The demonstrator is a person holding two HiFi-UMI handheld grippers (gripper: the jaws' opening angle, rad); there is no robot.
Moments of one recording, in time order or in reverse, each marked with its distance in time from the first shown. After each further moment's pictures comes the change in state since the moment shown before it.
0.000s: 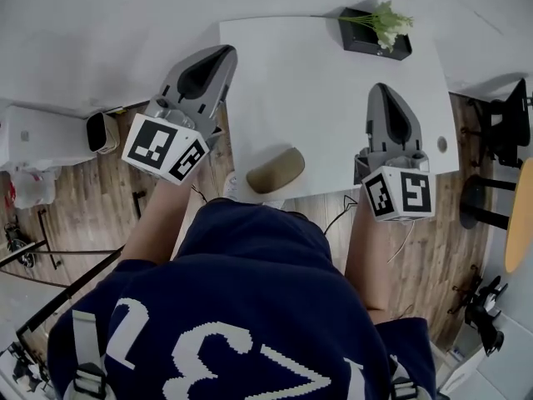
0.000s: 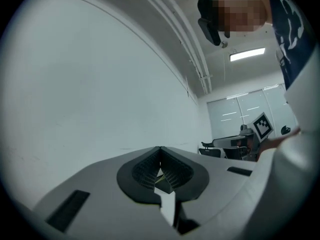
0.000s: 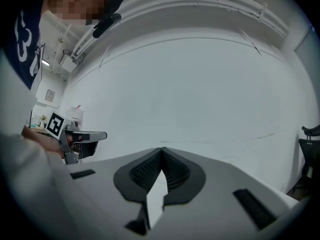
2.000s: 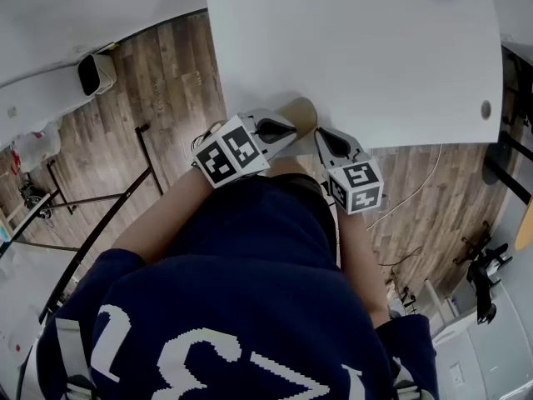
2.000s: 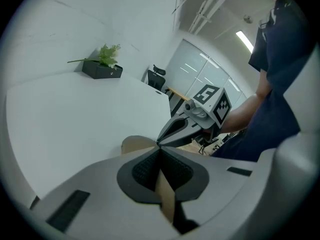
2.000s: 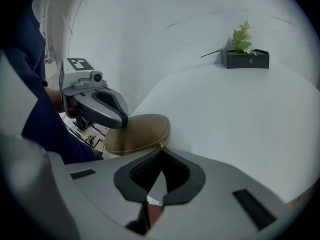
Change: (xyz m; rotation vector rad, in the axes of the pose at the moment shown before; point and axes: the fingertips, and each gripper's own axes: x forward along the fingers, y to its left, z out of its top) left arm -0.082 -0.209 -0.291 -0.233 0.955 -0.701; right arm -0.121 0.112 -0.332 0.321 0.906 0.325
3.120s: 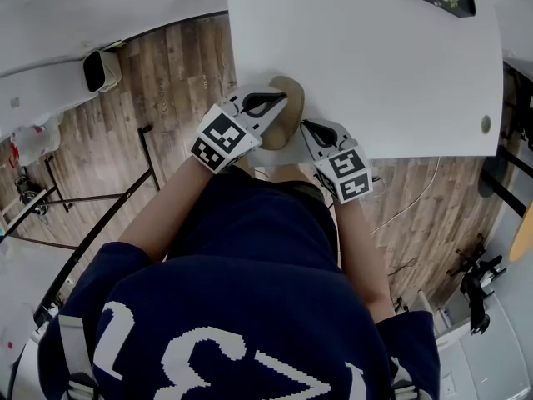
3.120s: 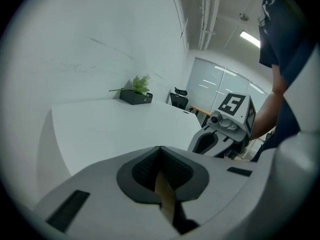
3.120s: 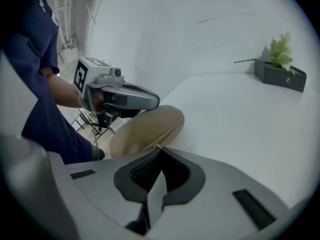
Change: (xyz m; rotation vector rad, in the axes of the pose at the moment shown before) left arm -0.051 0.086 0.010 0.019 -0.284 0.331; right arm 0.046 0.038 0.037 -0.215 0.003 0.115
